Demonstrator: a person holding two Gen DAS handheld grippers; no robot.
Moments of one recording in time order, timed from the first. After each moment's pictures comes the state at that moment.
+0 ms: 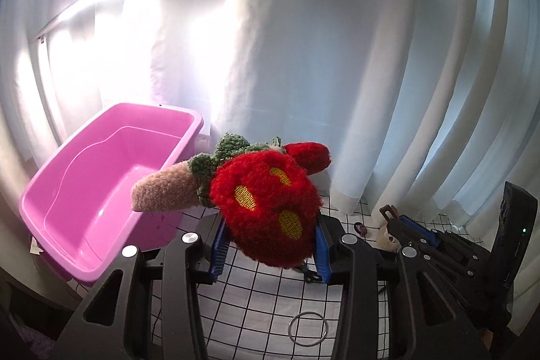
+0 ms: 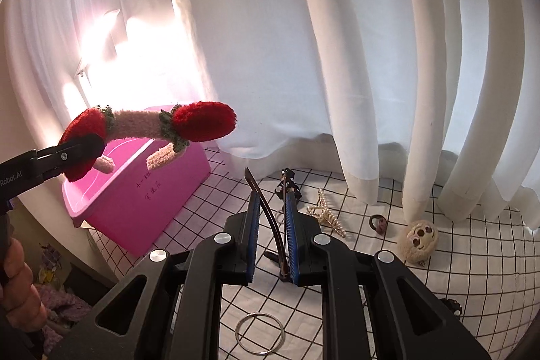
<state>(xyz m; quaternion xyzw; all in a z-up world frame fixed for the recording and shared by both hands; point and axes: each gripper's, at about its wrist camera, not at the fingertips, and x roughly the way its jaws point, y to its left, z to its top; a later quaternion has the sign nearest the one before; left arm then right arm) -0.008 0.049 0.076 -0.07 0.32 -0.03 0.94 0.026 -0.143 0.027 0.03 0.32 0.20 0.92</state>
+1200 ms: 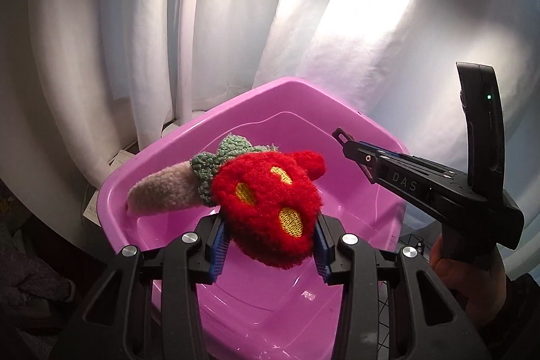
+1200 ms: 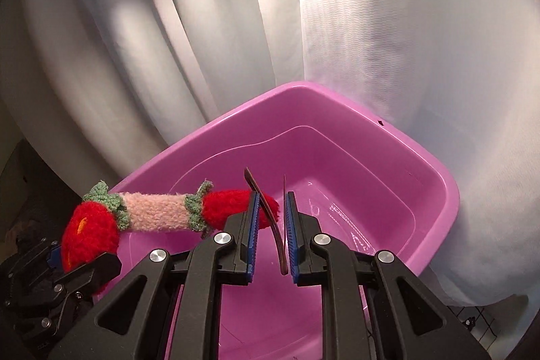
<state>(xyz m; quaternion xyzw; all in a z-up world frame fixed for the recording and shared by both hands) 0.052 0.283 0.027 -0.20 0.36 0.19 0.89 0.201 0.199 0.012 -0.10 0.42 0.42 0.80</state>
